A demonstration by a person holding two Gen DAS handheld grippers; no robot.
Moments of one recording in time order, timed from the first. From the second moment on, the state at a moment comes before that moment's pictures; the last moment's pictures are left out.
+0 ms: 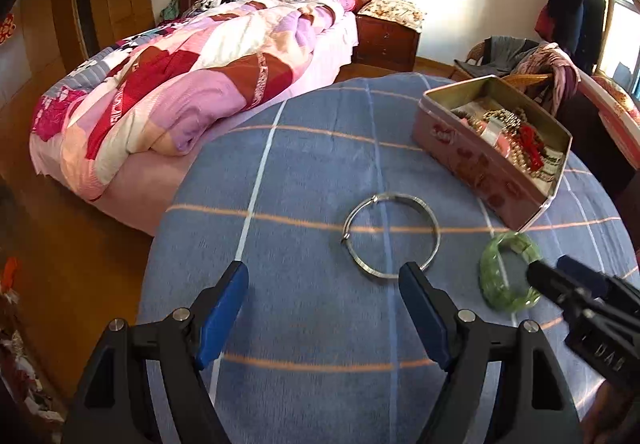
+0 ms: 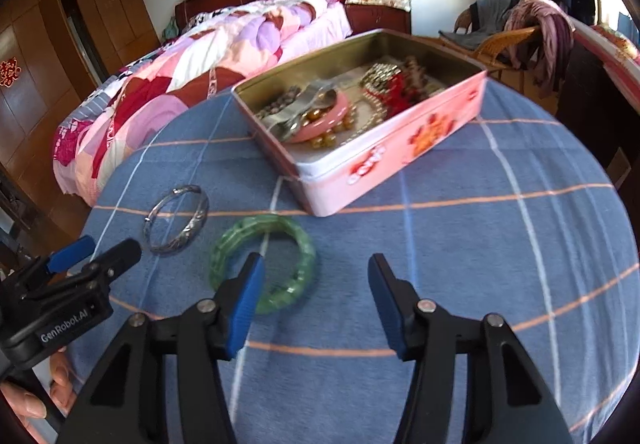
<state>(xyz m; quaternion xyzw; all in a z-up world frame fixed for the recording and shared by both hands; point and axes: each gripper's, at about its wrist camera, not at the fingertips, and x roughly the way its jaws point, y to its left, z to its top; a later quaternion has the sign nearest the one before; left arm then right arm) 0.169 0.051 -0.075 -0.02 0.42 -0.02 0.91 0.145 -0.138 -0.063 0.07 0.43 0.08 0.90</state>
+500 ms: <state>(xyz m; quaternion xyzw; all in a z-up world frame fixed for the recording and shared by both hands) 0.190 0.047 -0.076 0.00 0.43 -0.05 0.90 0.154 -0.146 -0.068 0.08 0.44 0.07 0.89</state>
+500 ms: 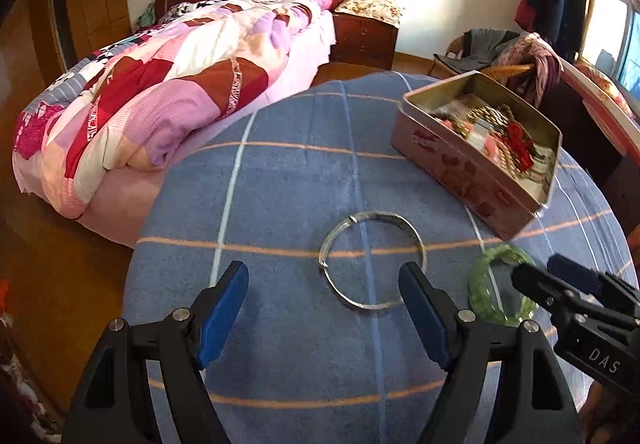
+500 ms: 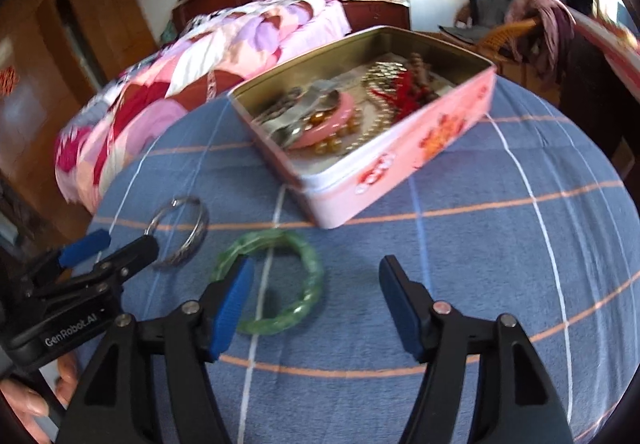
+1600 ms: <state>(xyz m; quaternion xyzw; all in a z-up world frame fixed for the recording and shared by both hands) 0.149 0.011 -0.048 -0.01 0.40 -0.16 0.90 0.115 -0.176 -0.034 0.11 0.40 0.06 0.91</state>
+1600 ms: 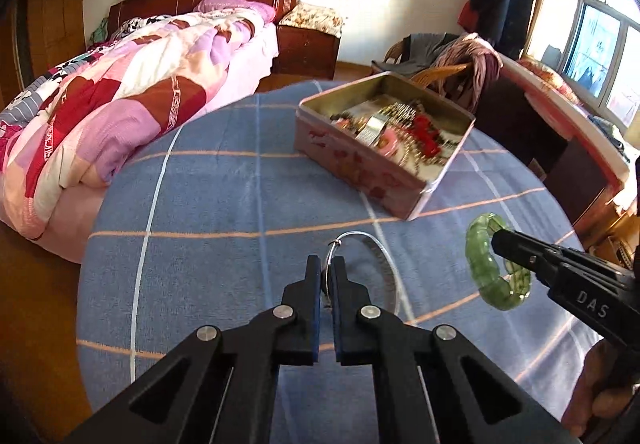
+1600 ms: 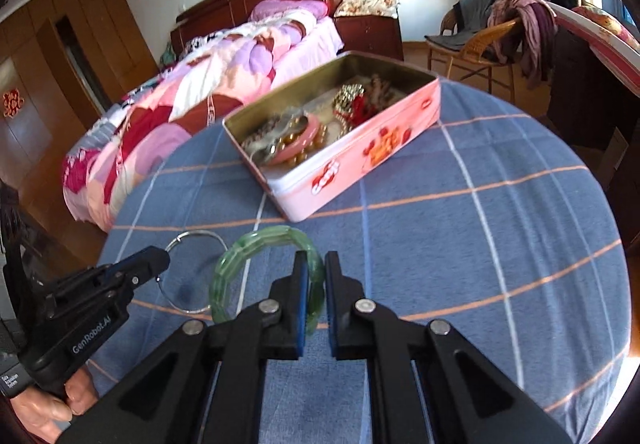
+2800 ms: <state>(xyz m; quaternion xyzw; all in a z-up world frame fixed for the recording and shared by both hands) 0.124 -0.038 -0.084 0.07 0.46 -0.18 0.87 0.114 -0.200 -0.037 0.14 0.39 0.04 0.91</state>
